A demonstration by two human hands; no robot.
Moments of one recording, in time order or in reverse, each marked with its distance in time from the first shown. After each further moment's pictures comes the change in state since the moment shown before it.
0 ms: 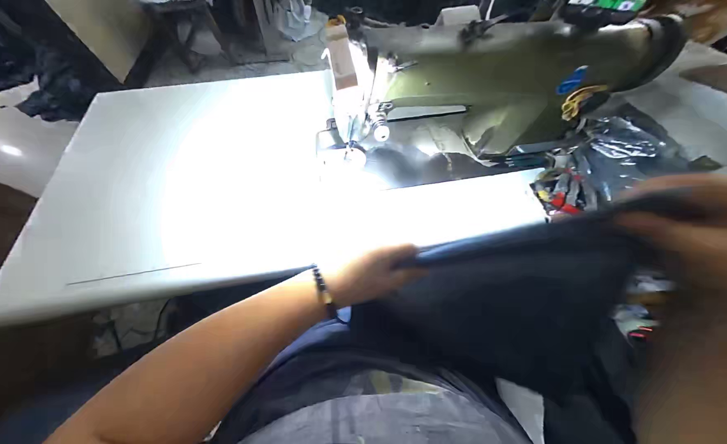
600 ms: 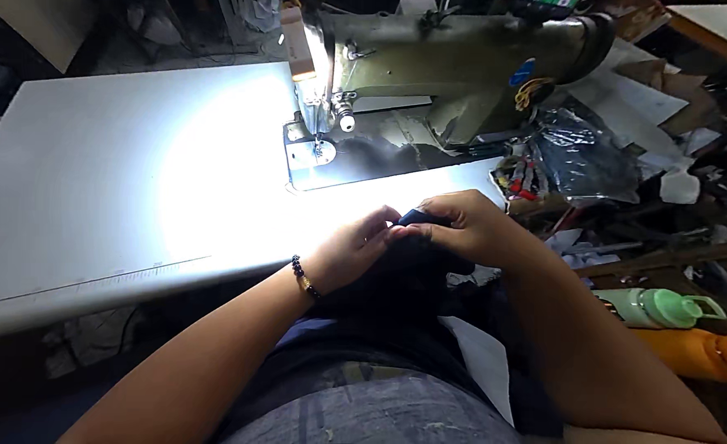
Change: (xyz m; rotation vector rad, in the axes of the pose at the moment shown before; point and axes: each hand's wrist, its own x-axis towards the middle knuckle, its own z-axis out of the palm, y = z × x) left_hand 0.023 -0.013 0.014 -0.202 0.273 0.173; right_hand 0.042 -0.035 0.113 -0.081 -0.383 -0.050
